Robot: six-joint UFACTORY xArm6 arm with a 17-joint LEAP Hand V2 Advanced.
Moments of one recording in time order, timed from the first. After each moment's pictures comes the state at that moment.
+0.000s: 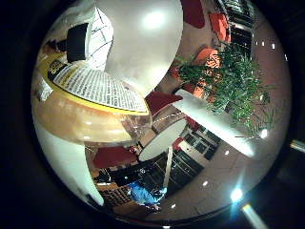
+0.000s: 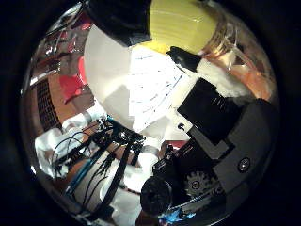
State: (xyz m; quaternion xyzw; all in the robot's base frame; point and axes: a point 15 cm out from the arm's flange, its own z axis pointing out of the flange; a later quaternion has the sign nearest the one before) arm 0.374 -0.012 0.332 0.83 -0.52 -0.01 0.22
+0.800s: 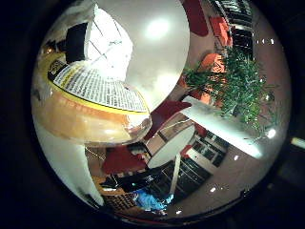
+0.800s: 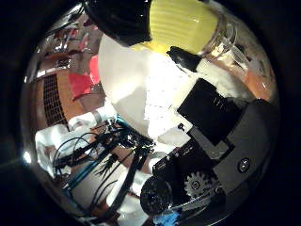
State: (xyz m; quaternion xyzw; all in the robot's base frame) arm 0.351 0.069 0.368 0.86 -0.50 -0.04 0.07
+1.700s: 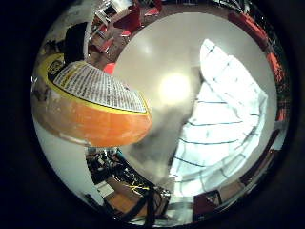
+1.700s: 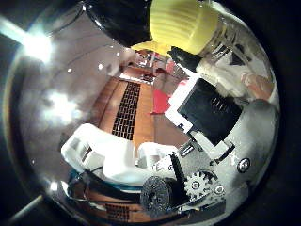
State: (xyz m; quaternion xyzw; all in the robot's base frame) arm 0.304 0.278 0.313 0.77 -0.42 -0.28 -0.38
